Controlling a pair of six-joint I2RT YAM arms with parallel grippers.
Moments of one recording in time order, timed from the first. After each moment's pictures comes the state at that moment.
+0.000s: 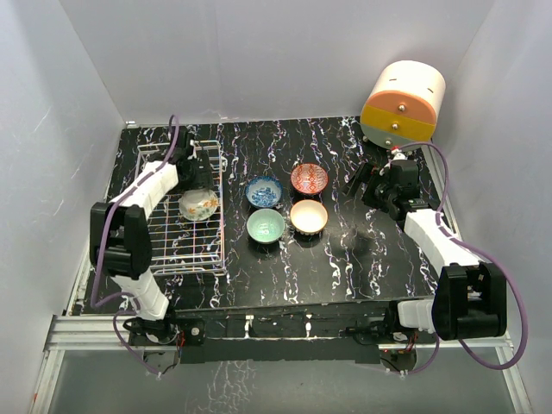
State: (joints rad) left arm -0.16 1.78 1.36 -0.61 -0.15 -0.29; right arm 0.04 1.28 0.81 -0.15 -0.27 0.48
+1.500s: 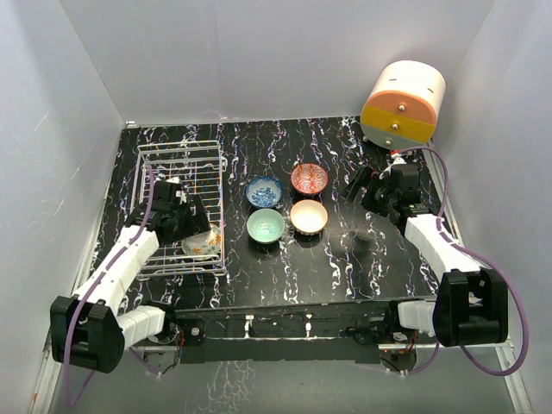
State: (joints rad) left arm -0.21 1.13 0.80 -0.67 -0.02 -0.47; right arm 0.04 1.24 0.76 -0.14 -0.31 0.50
